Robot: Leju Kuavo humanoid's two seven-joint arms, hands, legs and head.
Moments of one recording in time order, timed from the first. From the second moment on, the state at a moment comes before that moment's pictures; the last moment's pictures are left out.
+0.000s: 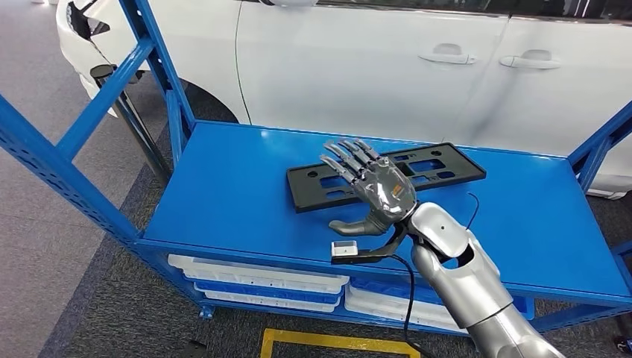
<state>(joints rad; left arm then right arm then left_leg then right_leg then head) -0.14 -0.17 0.93 -0.18 -1.34 0.07 -0.15 -0.50 -0.24 0.43 -1.32 1.16 -0.24 -0.40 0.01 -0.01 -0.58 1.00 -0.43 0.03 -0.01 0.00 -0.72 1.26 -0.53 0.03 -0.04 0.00</state>
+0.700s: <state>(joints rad) -0.14 -0.17 0.93 -0.18 -1.33 0.07 -0.15 -0.52 -0.24 0.55 -1.24 1.39 -0.32 -0.30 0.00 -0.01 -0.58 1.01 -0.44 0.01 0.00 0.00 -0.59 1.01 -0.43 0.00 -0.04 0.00</state>
